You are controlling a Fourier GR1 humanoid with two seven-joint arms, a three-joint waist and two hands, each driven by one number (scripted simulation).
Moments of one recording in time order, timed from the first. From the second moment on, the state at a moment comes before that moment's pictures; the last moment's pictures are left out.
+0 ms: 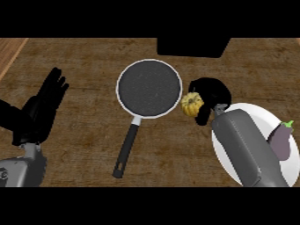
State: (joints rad) left arm -0.18 0.16 0.06 -1.61 0.11 0.05 0.27; right arm -0.61 -0.10 0.15 -1.01 1.03 0.30 0.30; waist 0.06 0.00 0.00
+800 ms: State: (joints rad) left arm -0.28 0.12 -0.02 -1.56 0.09 0.01 0.28; right arm -1.15 -0.01 0.44 -1.02 1.16 0.14 1.06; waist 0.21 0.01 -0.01
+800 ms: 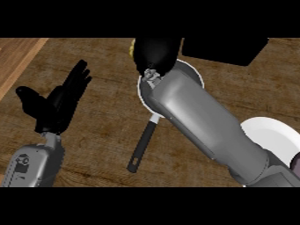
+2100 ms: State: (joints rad) left arm -0.24 0.15 0.06 -1.55 0.09 0.05 0.24; right arm -1.18 -0.01 0.53 -0.80 1.10 -0.19 1.15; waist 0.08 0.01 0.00
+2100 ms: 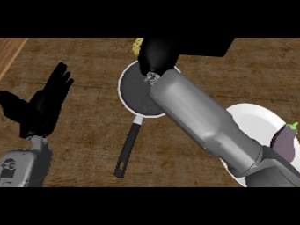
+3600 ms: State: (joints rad) left arm -0.19 0.16 0.09 -1.57 0.11 0.04 0.23; right arm -0.86 -0.01 0.43 -0.71 0.73 -0.95 0.85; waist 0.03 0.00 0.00
